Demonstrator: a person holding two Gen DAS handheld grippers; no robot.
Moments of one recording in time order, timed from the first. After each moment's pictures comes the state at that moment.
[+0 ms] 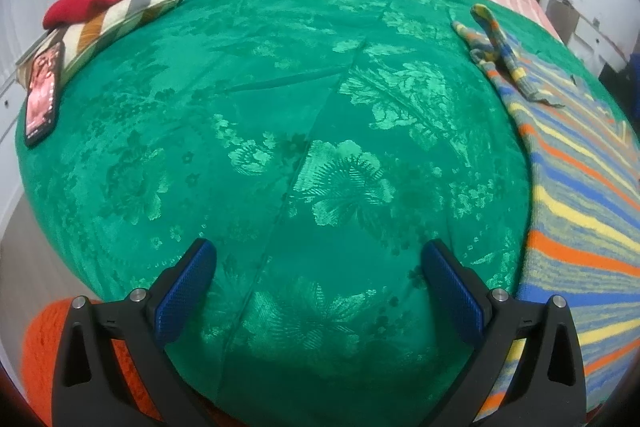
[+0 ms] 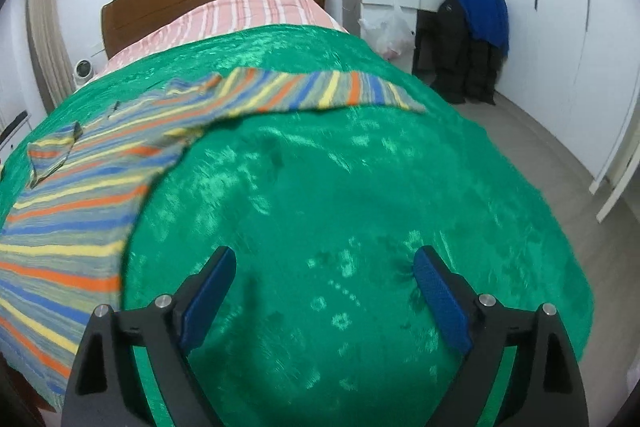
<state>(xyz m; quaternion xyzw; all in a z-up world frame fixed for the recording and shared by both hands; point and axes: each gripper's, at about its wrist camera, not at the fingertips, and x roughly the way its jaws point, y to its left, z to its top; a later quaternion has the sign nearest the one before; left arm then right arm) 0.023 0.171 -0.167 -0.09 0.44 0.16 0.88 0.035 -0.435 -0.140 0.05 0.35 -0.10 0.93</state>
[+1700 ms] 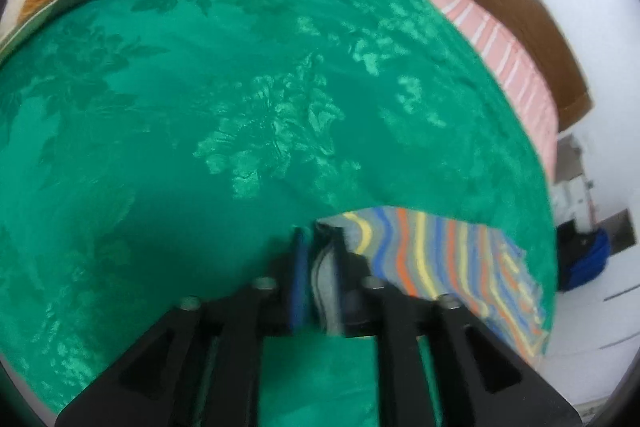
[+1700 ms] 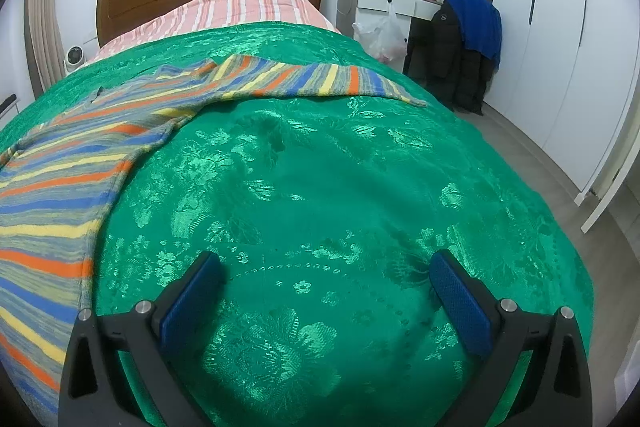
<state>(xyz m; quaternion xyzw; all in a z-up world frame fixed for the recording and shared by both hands) 0.178 0.372 -0.124 -0.38 0.42 0.13 0.81 0.038 -0.419 -0.157 0.02 0.34 -0.12 0.93</state>
